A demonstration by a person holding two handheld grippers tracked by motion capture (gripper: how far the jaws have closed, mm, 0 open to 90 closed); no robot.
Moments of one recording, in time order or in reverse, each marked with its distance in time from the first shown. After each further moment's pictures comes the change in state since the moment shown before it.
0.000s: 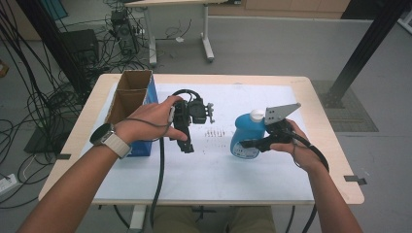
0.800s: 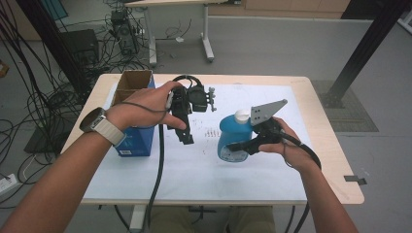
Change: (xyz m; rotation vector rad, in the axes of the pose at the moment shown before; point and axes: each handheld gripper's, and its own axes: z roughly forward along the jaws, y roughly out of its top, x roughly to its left) left arm 0.002 0.003 -0.042 -0.009 -0.004 0.022; right arm 0.024 0.043 0.018 0.020 0.080 -0.060
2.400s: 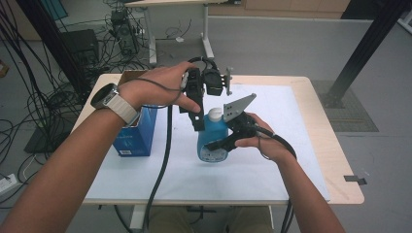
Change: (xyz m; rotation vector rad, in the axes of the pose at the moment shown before) left arm 0.013 0.038 -0.028 0.034 -0.023 0.022; right arm -0.009 0.028 0.052 0.028 0.113 -0.020
